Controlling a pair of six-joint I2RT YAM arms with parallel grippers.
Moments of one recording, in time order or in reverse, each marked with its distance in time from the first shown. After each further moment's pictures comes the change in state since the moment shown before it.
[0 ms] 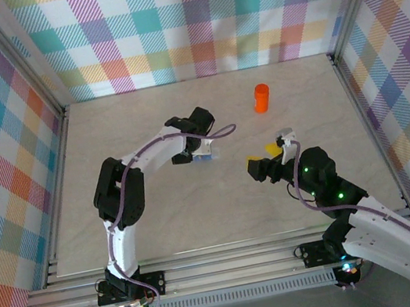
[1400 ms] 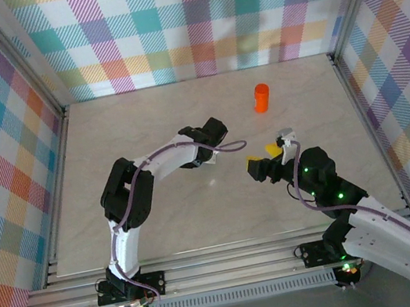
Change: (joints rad) left arm -0.072 0.020 -0.063 0.072 -0.143 0.082; right arm 0.000 -0.001 -0.002 0.000 0.000 0.003
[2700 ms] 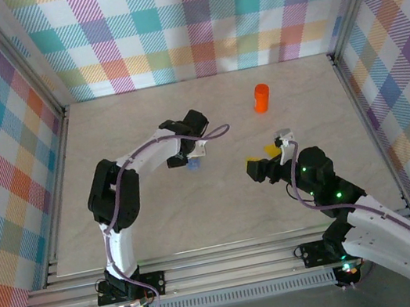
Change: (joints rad) left arm 0.117 -0.074 -0.026 -0.052 0.163 -0.150; right arm 0.000 0.021 -0.001 0.001 -0.009 0.000
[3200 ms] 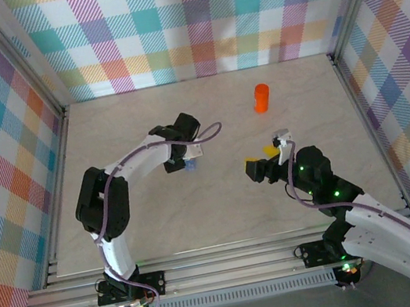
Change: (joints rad) left arm 0.026 -0.114 -0.131 0.083 0.097 -0.083; right arm 0.000 0.028 -0.001 0.007 -0.002 0.000
